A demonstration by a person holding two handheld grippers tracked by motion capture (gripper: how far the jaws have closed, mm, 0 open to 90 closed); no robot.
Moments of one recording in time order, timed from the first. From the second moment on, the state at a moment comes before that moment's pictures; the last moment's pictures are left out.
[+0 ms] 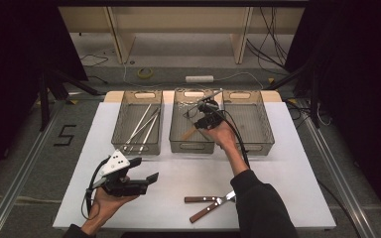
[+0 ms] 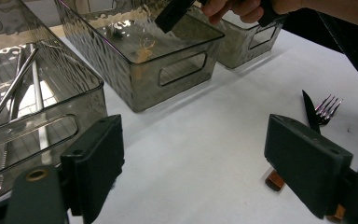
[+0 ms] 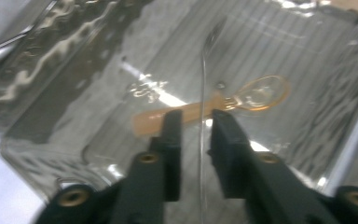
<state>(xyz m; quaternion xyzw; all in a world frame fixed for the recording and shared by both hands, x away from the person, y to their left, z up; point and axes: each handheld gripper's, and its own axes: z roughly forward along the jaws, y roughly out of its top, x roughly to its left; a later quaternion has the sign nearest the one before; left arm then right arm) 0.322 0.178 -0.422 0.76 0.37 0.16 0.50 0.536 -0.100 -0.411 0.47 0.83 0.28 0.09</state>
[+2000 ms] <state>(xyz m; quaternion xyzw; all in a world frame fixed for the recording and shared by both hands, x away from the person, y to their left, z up) 0.322 0.177 -0.421 0.76 0.37 0.17 0.50 0.336 -0.147 -0.417 0.22 0.92 0.32 0.02</state>
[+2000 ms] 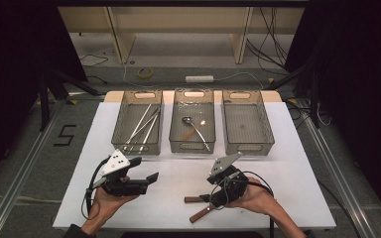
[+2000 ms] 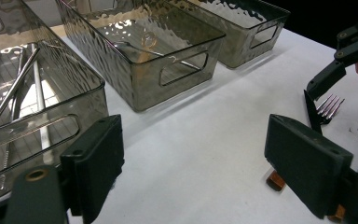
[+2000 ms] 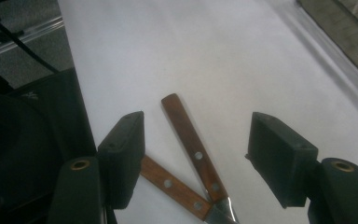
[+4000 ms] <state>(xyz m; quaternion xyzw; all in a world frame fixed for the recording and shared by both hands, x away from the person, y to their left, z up) 0.323 0.175 -0.420 0.76 0.38 0.16 0.50 0.306 -0.132 -0.466 0.12 0.97 0.21 -0.03</state>
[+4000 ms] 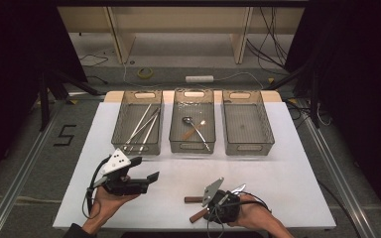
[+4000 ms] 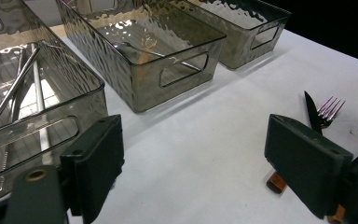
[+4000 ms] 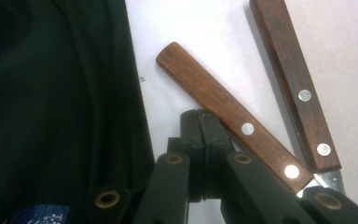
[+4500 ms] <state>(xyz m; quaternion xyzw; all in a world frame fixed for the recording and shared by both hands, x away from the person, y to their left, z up) 0.322 0.175 -0.421 0.77 0.37 0.17 0.50 0.312 -0.128 -0.467 0.13 0.97 0.22 0.01</state>
